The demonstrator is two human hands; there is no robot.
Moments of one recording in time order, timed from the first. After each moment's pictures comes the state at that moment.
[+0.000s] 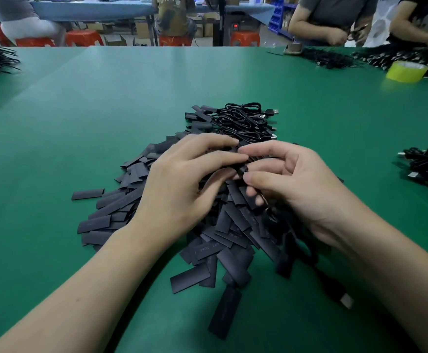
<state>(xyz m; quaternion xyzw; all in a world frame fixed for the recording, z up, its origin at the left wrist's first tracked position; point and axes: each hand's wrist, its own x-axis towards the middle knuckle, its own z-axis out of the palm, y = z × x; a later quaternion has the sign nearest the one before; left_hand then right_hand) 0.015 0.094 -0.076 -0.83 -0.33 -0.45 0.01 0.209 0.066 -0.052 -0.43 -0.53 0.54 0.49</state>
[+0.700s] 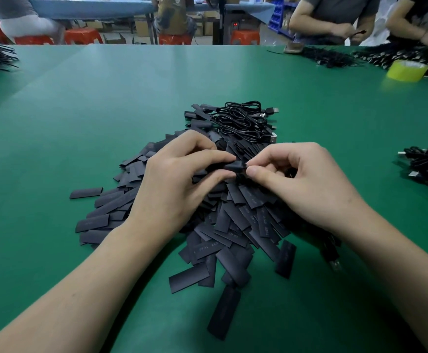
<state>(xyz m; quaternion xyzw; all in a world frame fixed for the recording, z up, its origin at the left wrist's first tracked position) 0.009 0.097 -0.080 -0.80 -0.36 -0.48 0.00 0.224 0.074 -0.053 -0.52 -0.72 0.25 0.39</state>
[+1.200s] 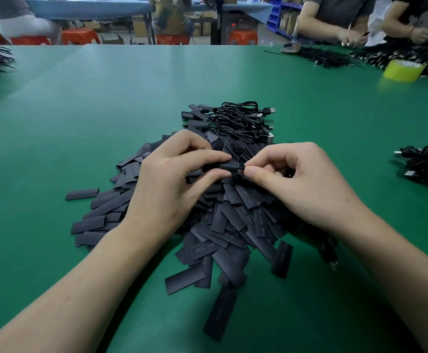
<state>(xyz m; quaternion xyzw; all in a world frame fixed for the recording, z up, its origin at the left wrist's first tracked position) 0.010 0.095 -0.078 -0.80 -0.36 -0.48 -0.01 0.224 0.072 -0.051 -0.52 -0.72 0.26 0.39</state>
